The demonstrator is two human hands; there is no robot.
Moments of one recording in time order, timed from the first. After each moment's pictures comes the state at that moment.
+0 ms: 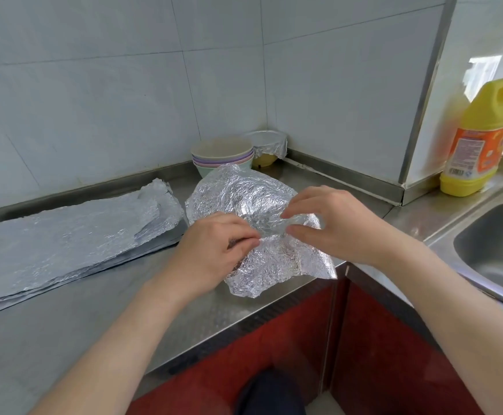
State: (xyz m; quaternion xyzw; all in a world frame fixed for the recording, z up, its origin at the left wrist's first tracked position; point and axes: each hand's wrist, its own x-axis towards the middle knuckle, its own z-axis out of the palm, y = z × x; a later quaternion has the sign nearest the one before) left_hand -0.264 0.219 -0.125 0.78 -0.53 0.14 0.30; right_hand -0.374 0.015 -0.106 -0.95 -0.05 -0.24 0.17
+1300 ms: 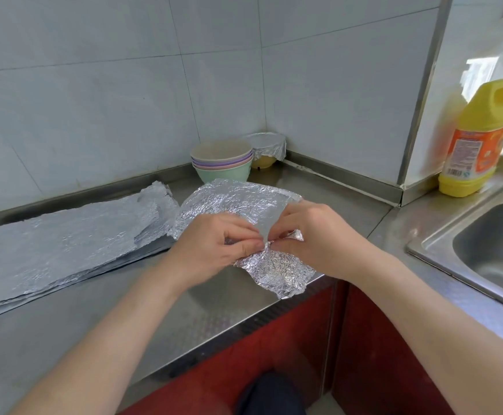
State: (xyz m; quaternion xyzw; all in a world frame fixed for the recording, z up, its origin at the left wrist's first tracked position) left_hand -0.257 0.215 -0.115 0.78 -0.52 0.02 0.35; right_hand -0.365 0.038 -0.118 -0.95 -0.07 -0.24 0.20
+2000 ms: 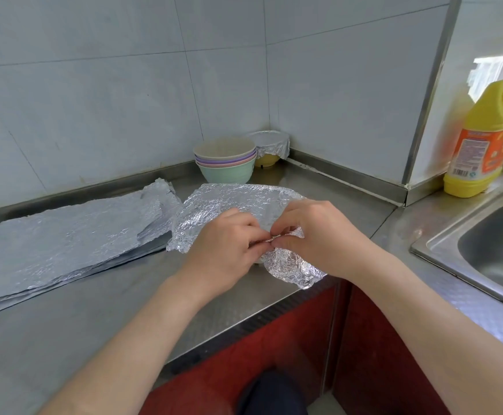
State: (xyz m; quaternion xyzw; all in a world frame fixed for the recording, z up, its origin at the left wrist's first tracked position) left_hand -0.266 0.202 -0.131 0.78 -0.54 0.21 0.25; right_hand -0.357 0.040 -0.121 -0.95 -0.06 -0.25 0.19
